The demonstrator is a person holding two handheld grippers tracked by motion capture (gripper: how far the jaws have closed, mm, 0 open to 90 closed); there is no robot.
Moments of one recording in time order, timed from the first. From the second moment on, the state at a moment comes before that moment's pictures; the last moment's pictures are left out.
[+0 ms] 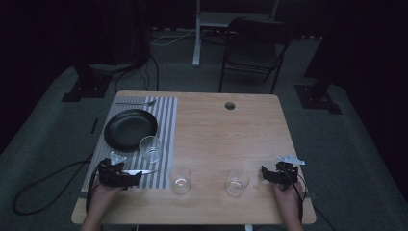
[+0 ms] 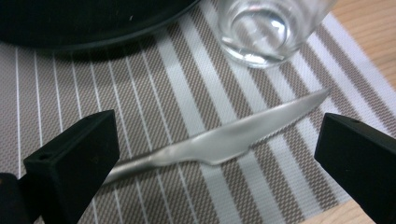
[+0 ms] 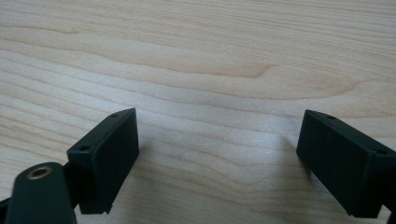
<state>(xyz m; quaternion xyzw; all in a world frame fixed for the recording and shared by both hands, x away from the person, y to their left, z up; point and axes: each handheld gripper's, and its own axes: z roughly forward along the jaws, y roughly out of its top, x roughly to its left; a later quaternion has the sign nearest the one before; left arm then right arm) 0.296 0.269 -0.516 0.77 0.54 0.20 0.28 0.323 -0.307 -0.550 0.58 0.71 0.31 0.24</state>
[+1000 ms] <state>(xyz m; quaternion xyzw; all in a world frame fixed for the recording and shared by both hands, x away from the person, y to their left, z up) 0.270 0.304 -0.540 0.73 0.59 0.22 0.27 0.323 -0.307 -0.550 0.58 0.71 0.31 0.24</state>
